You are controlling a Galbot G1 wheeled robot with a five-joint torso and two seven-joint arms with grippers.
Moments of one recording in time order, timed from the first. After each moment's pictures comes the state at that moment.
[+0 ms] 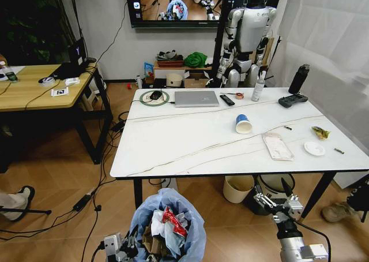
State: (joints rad) left arm 2.02 -1.44 -0.53 -2.19 -0.49 0.18 -0.02; right arm -1.65 1.61 0.80 1.88 0.33 0.37 -0.42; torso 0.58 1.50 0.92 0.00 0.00
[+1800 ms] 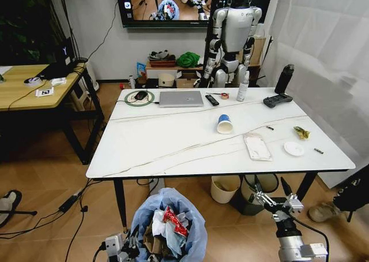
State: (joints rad) left arm 2.02 -1.46 -0.52 -2.20 -0.46 0.17 -0.02; right arm -1.64 1.61 0.80 1.87 0.37 0.37 -0.43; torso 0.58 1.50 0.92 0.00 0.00
